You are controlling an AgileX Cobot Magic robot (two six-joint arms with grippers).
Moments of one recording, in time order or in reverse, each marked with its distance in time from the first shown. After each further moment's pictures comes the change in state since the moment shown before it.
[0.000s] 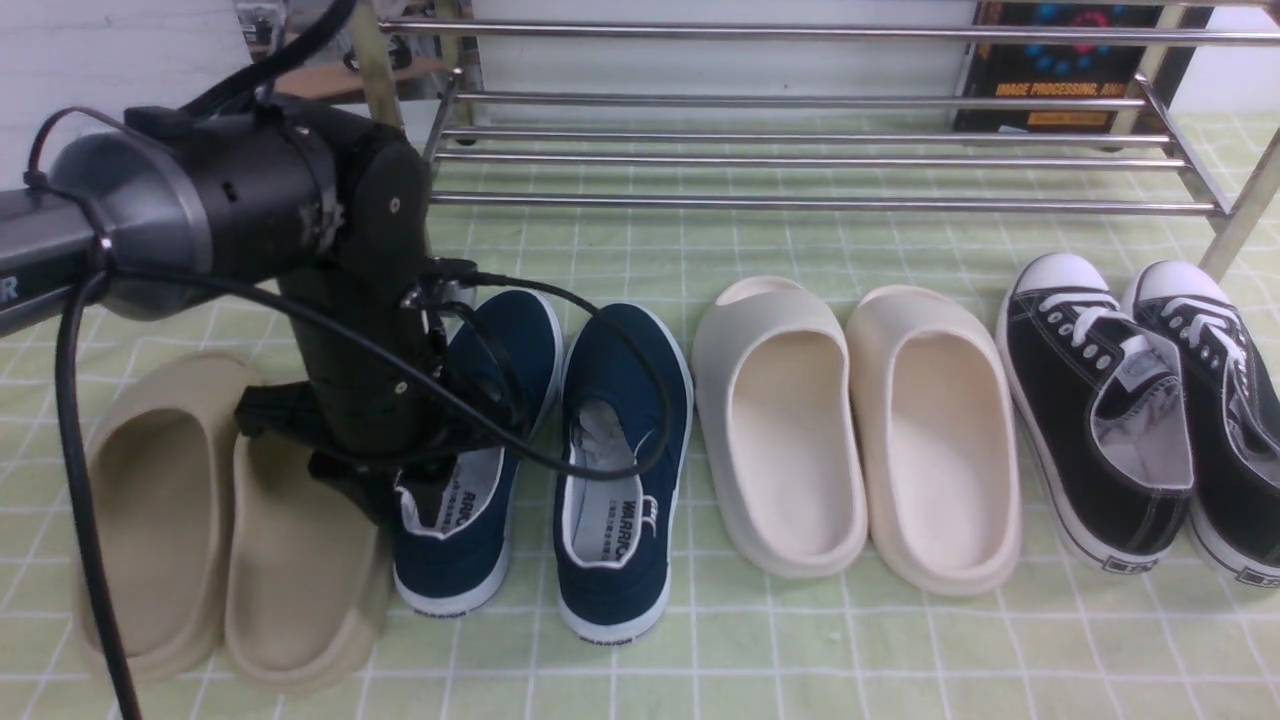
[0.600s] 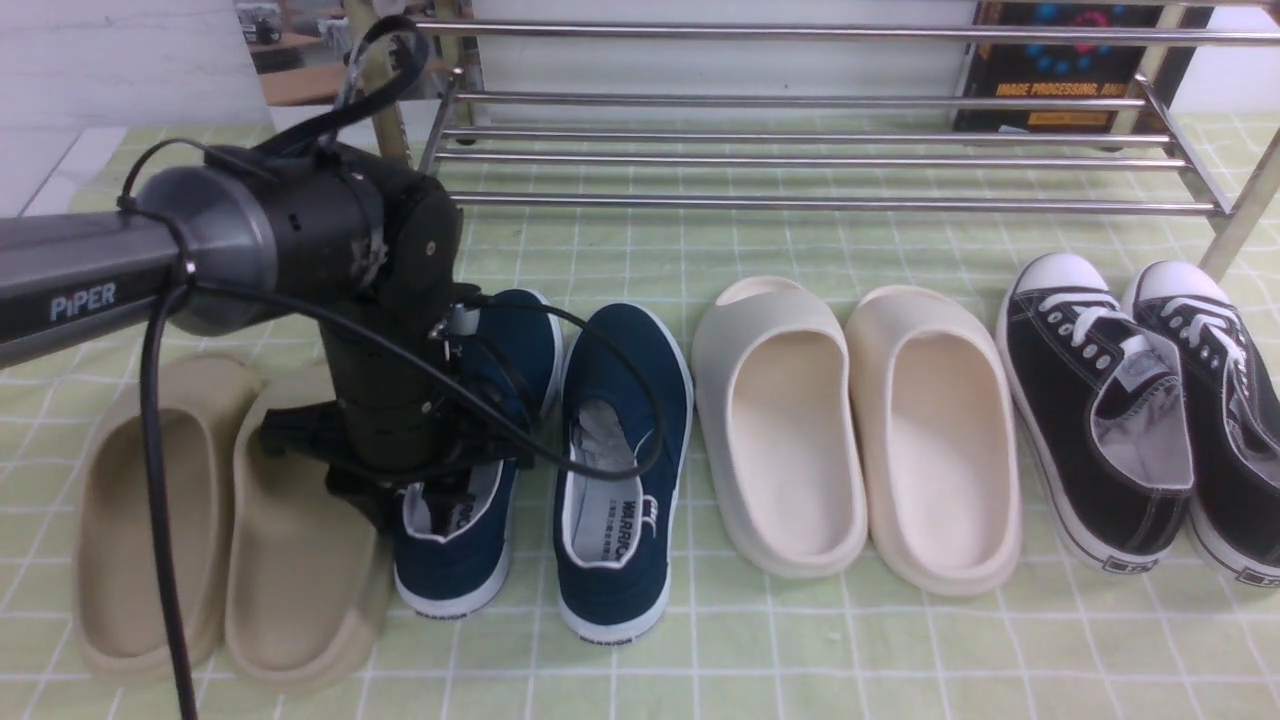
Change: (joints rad) right arm 0.000 0.000 0.000 0.000 0.000 0.000; left arm 0.000 0.091 -0.001 0.019 -0.052 -0.074
